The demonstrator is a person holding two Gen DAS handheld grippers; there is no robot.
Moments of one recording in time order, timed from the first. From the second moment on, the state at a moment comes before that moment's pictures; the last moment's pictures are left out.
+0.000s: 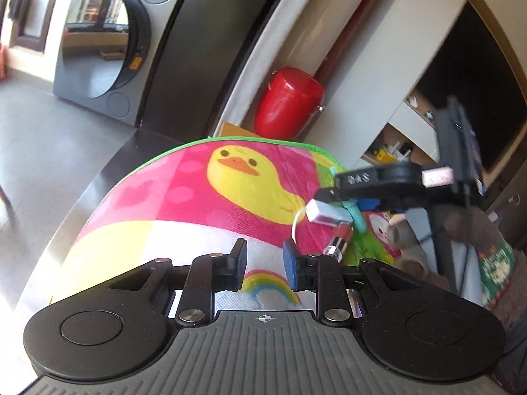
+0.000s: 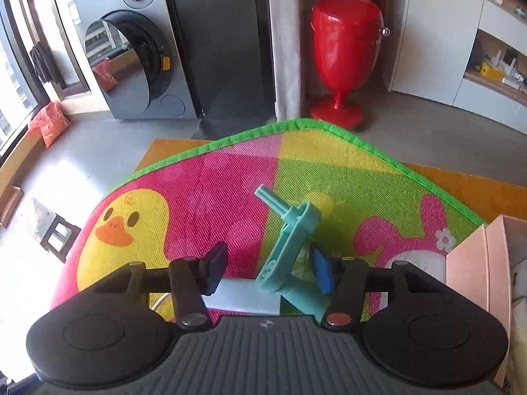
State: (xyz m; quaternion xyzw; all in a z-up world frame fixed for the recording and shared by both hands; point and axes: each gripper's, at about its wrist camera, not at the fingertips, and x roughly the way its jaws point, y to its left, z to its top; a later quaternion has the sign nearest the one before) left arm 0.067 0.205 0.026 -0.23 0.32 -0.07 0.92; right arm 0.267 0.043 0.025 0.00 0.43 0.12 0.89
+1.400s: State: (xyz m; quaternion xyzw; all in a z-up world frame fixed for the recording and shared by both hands) left arm 0.009 0.059 0.024 -0.14 0.42 -0.20 0.88; right arm -0.045 -0.147 0.007 -0.02 0.34 0.05 0.94
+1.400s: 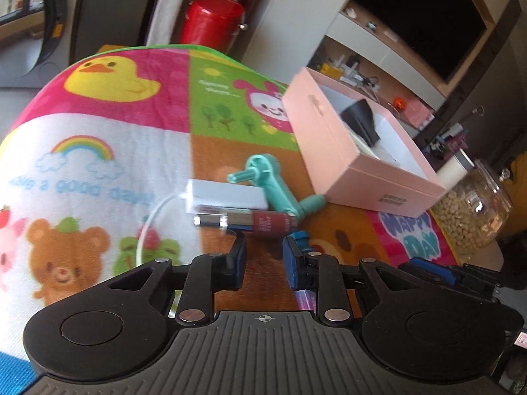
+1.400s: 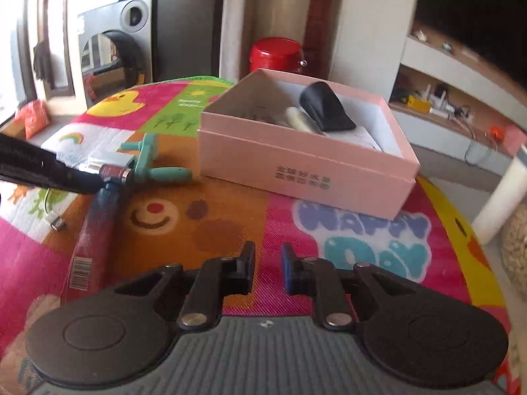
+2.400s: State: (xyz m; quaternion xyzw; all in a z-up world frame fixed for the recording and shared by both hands) left arm 0.006 0.057 0.034 0.01 0.36 -0.12 0.93; right arm -0.043 -0.156 -0.004 0.00 0.34 0.06 0.94
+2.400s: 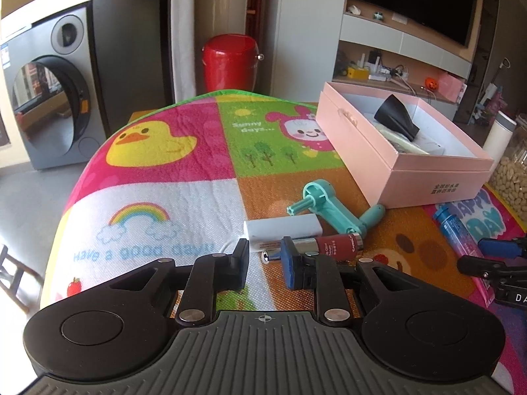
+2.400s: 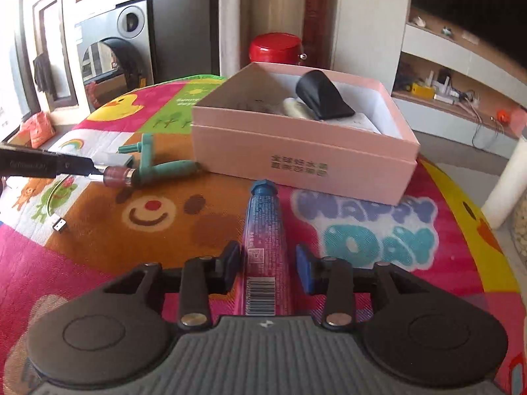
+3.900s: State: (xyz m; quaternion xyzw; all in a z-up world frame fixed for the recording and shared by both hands) left arm -0.020 0.046 0.049 0.06 0.33 -0.24 0.91; right arm -0.086 -0.128 0.016 -0.01 0.31 0.14 0.94
